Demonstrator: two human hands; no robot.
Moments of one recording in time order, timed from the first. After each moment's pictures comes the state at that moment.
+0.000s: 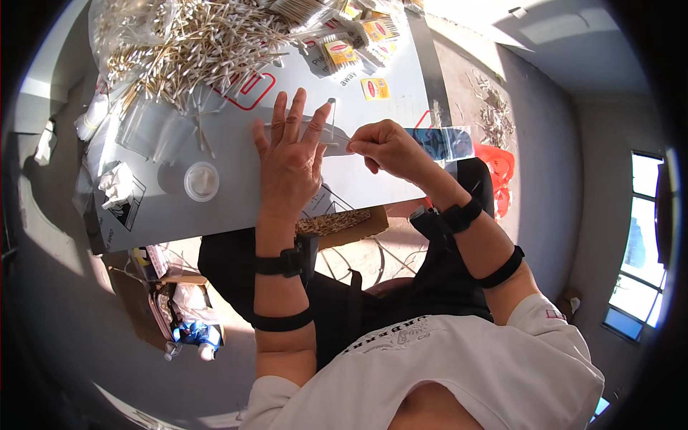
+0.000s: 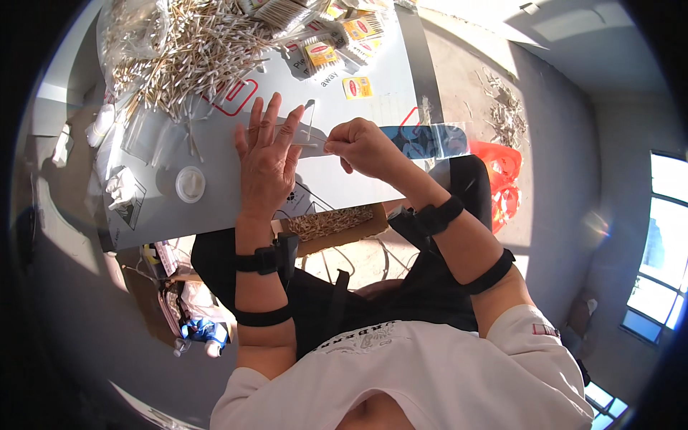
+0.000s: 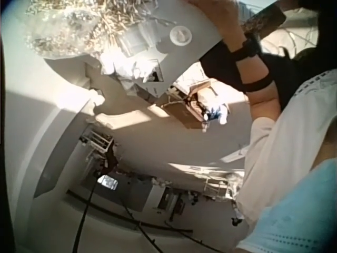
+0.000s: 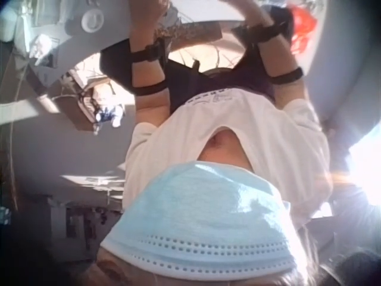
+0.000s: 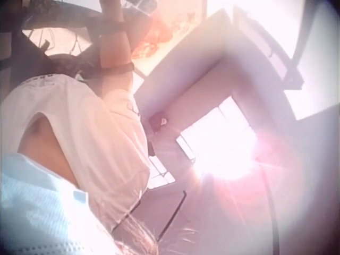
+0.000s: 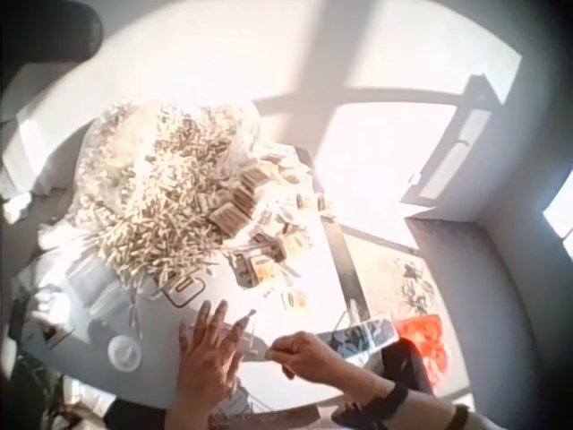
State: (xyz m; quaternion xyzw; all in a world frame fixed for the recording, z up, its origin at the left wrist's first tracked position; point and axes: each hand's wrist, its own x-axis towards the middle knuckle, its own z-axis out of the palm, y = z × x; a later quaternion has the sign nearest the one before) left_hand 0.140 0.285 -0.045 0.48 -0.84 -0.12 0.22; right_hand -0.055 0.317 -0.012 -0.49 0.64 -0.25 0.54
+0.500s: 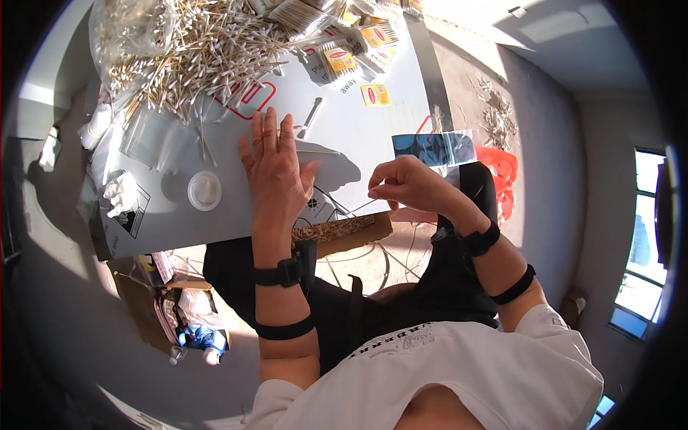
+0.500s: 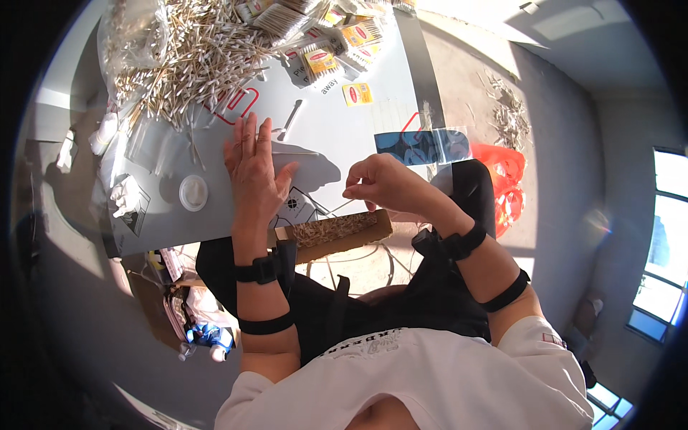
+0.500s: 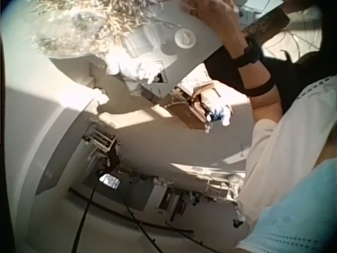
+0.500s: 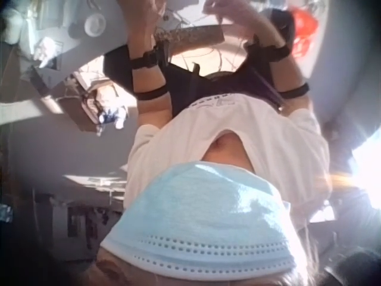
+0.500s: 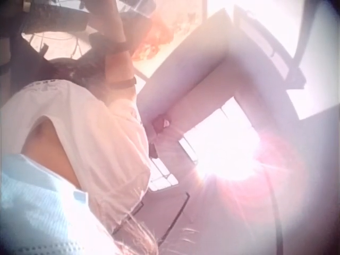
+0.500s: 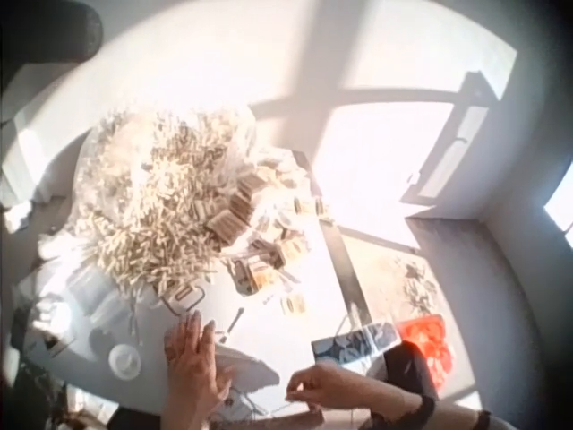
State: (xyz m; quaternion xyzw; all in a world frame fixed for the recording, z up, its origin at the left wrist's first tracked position) left_hand 0.155 0.283 -0.041 0.50 -0.83 -0.15 0.21; right_hand -0.067 0.349 0.021 -0.52 0.61 -0.13 0.58
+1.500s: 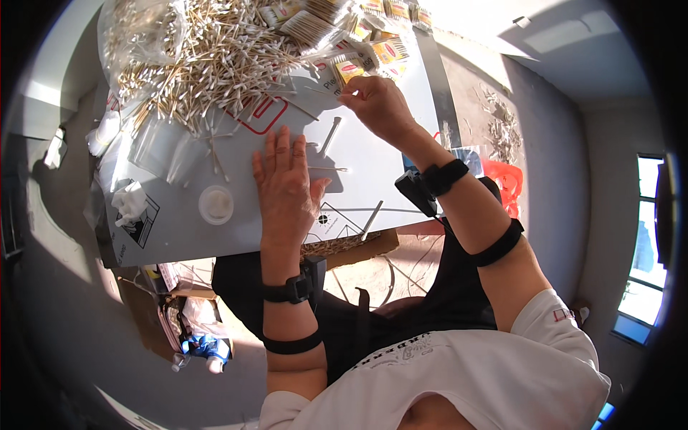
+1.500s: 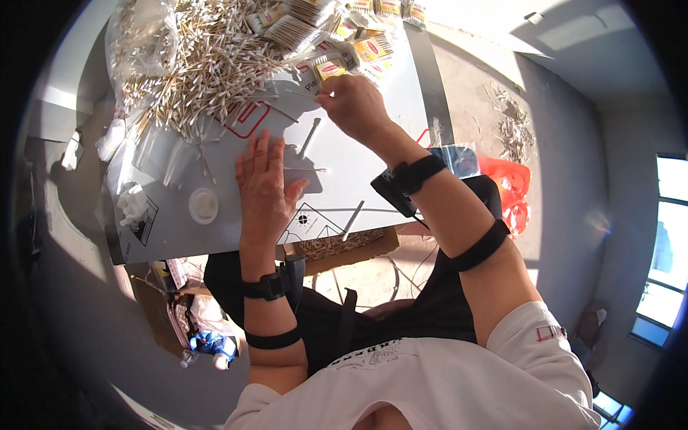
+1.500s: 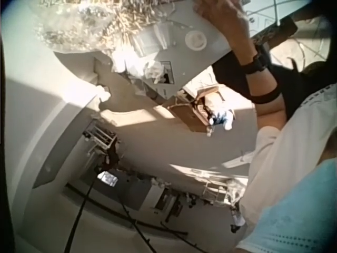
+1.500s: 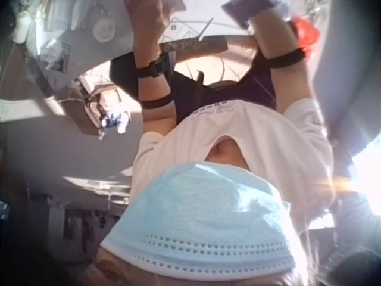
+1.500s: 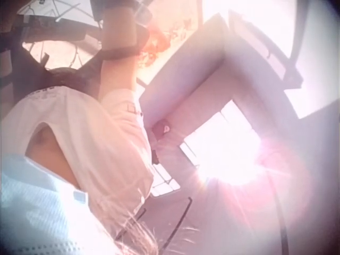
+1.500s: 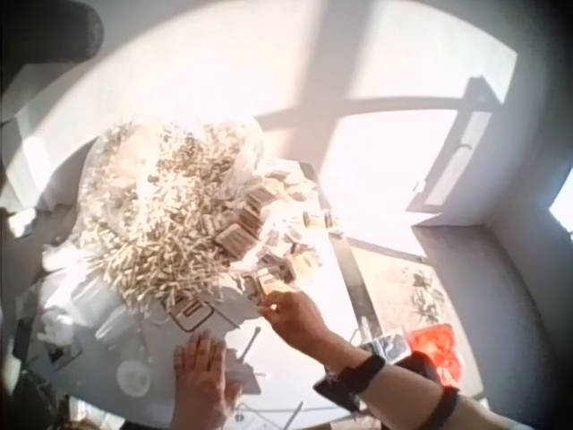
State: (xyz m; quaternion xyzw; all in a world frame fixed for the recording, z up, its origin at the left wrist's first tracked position) left_hand 0.158 0.281 -0.041 0.50 -0.83 -0.16 0.19; right_hand -0.050 0.222 -0.016 -0.64 0.69 -0.27 0.19
